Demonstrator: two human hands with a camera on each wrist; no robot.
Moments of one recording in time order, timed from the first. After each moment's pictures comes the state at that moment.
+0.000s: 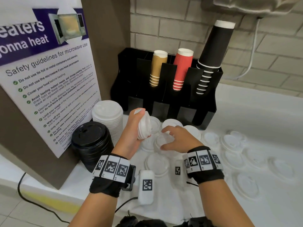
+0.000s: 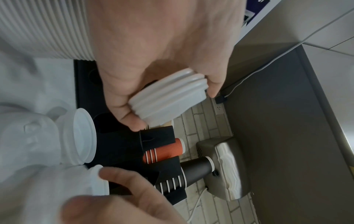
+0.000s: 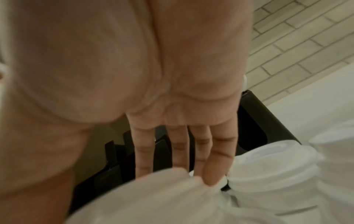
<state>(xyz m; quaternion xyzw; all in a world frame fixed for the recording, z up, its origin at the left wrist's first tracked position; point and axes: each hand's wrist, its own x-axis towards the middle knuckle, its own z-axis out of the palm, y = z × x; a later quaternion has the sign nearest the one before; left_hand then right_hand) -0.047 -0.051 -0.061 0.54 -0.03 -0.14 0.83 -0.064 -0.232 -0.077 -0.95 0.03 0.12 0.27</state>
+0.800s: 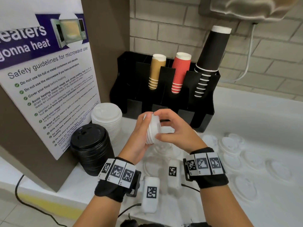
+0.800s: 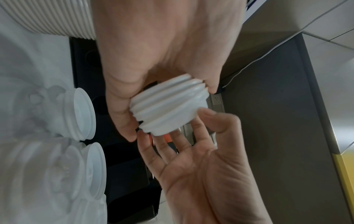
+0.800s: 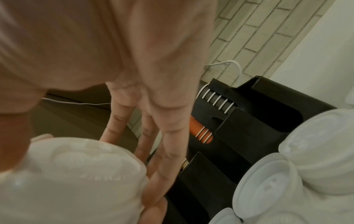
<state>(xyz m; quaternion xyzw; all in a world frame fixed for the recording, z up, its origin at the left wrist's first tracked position) -0.059 -0.066 -0.065 0.55 -0.11 -0.17 0.81 -0.086 -0.212 -0.029 -0.83 -0.12 -0.03 0.55</state>
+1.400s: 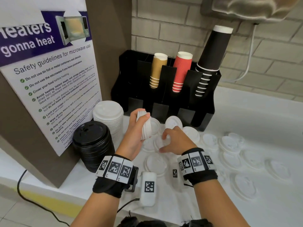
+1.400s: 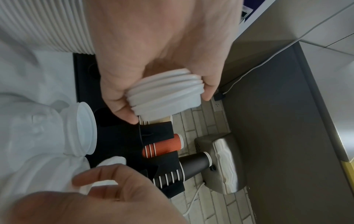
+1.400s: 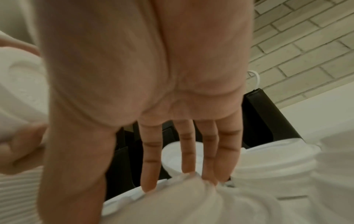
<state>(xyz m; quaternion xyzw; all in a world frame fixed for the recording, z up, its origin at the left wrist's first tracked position) -0.047 -0.056 -0.072 0.56 -0.07 -0.11 0.82 -0.066 -0.220 -0.081 -0.97 0.05 0.11 0.23</state>
